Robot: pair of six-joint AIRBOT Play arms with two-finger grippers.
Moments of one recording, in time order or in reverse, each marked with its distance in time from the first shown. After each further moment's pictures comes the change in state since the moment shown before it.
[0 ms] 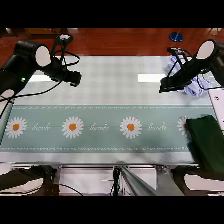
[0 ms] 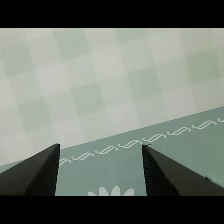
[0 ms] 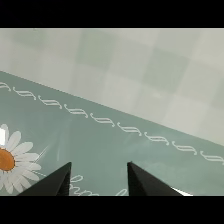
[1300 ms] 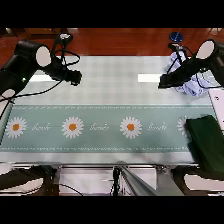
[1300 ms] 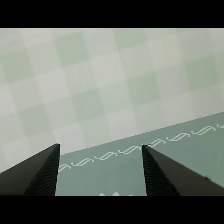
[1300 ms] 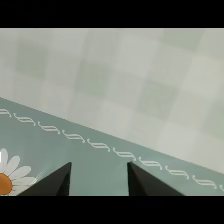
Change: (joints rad) left arm 0.000 -0.004 0.000 0.000 0.024 0.000; right arm 0.000 0.000 0.000 0.008 -0.099 -0.013
